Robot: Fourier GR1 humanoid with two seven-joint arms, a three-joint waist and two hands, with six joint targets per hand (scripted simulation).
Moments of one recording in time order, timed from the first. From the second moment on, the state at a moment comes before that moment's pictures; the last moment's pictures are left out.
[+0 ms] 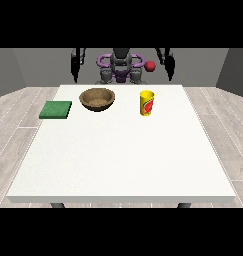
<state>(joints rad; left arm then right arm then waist) -0.01 0.11 0.02 -1.57 -0.01 0.00 -0.01 0.02 -0.11 0.01 -1.54 -0.01 0.00 -0.03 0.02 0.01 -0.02</state>
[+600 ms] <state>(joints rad) -0.02 0.04 0.00 -1.73 0.09 0.07 0.29 0.06 -0.09 0.00 -1.75 -0.12 -0.02 0.27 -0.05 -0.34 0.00</state>
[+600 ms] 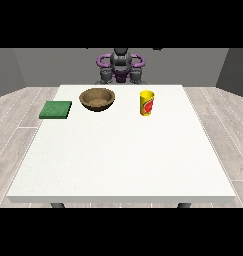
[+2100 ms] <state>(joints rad) -0.33 0.10 0.14 -1.24 0.04 0.05 -0.32 -0.14 -0.16 -0.17 -1.78 -0.24 0.10 0.04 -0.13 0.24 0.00</state>
